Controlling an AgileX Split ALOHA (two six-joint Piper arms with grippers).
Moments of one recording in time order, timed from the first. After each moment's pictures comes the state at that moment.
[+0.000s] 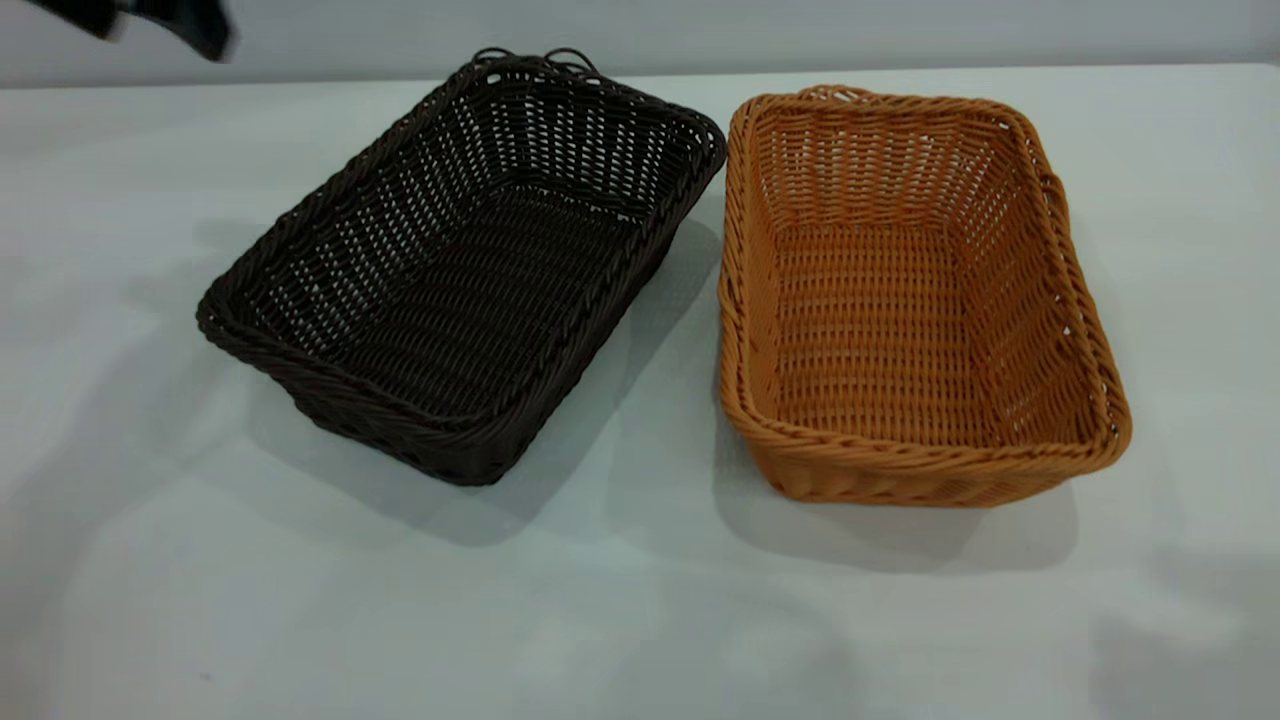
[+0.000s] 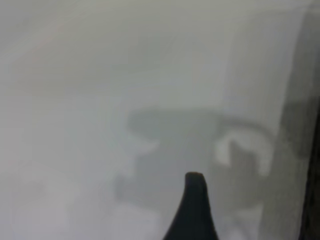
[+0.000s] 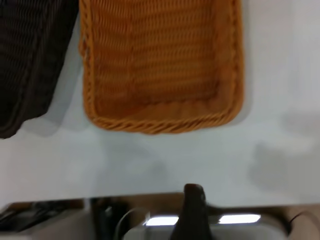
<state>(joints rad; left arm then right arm) -0.14 2.00 -1.31 0.00 0.30 0.17 0.06 0.97 -0.59 0.39 0.83 0.03</state>
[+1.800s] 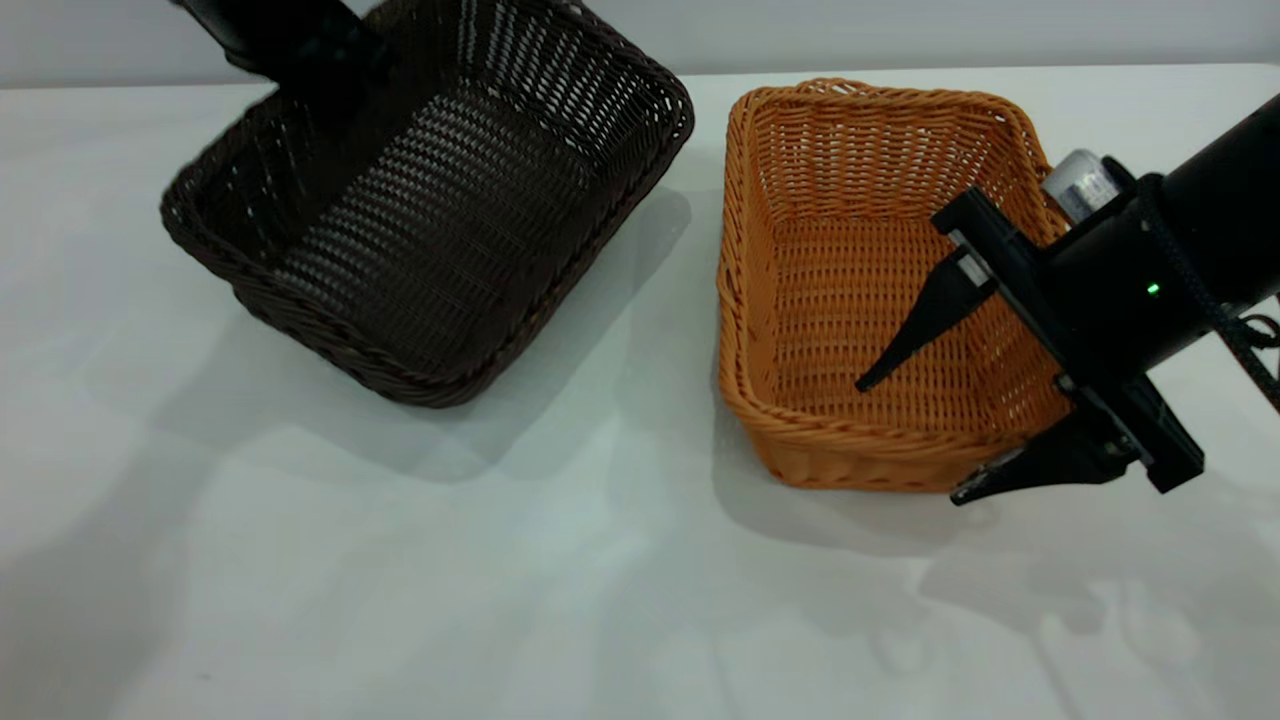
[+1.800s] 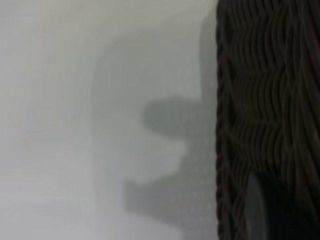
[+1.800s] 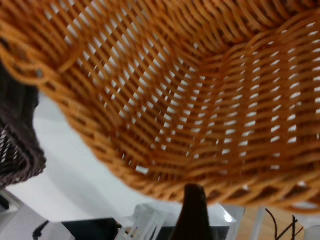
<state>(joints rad) -0.23 2.21 -1.48 0.00 0.26 0.28 0.15 2.09 -0.74 1.39 0.65 -0.41</state>
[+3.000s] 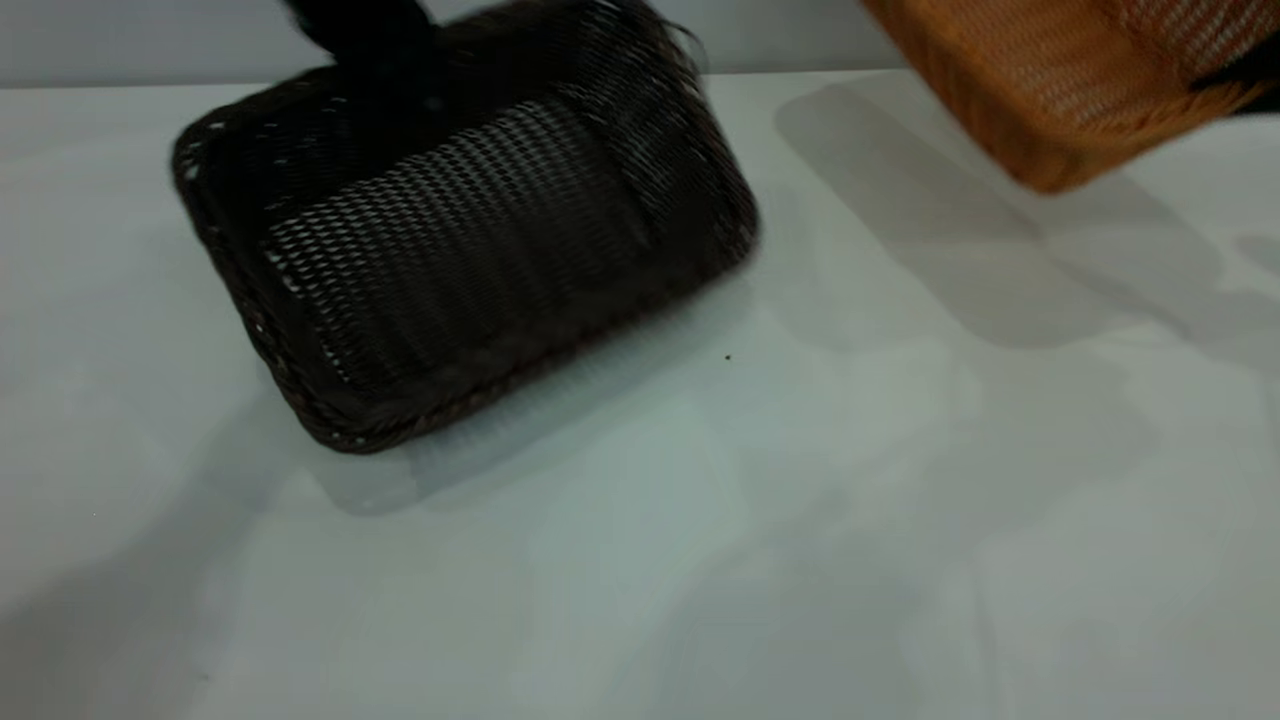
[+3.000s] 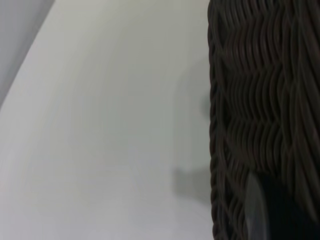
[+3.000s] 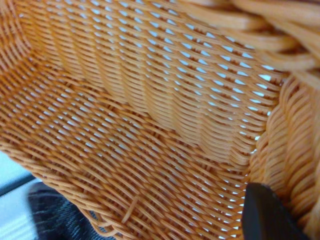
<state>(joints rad) -0.38 2.20 -1.48 0.02 0.29 0.70 -0.39 2.13 -1.19 1.28 0.85 -0.58</state>
